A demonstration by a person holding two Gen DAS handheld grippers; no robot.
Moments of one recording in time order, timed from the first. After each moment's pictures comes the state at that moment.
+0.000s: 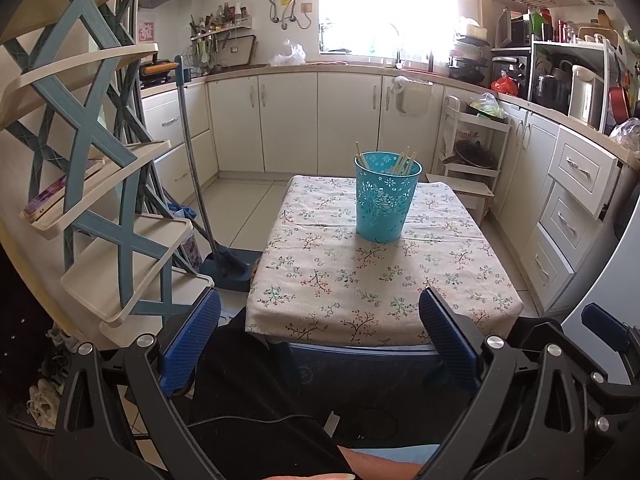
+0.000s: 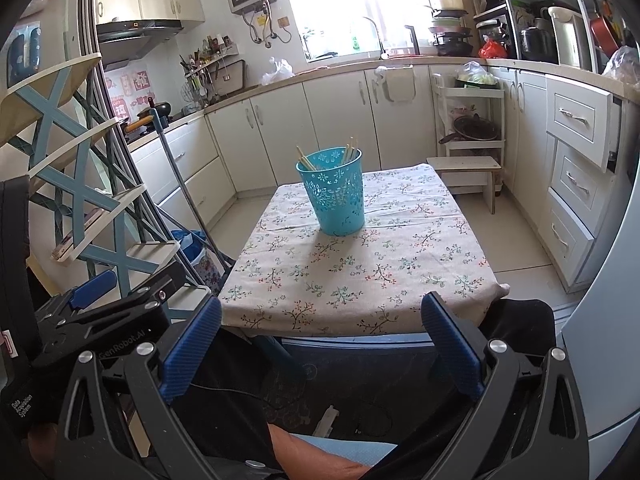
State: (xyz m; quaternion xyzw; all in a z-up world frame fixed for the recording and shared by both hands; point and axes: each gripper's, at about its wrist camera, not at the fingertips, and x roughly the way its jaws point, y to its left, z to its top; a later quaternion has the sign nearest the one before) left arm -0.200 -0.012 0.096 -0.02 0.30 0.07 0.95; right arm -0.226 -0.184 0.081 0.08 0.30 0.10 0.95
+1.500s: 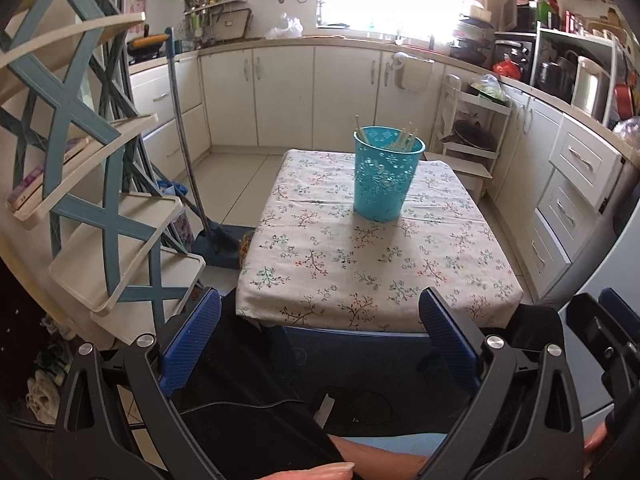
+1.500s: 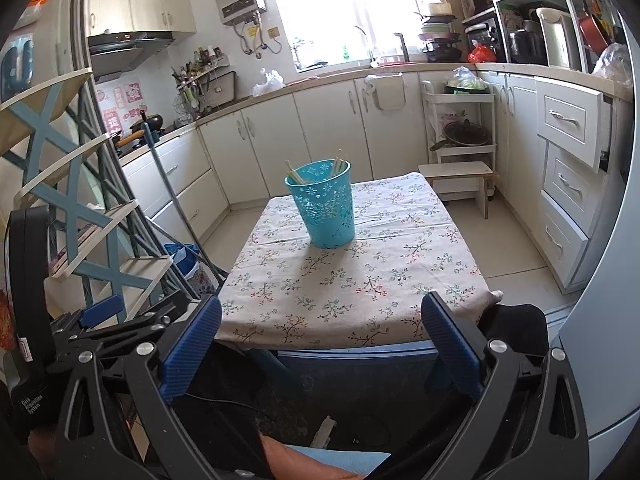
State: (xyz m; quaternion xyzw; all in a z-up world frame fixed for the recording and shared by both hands) left arm -0.170 0.001 0.086 -0.04 0.35 0.06 0.93; right arm -0.211 -0.192 0.086 0.10 0.28 0.07 0.95
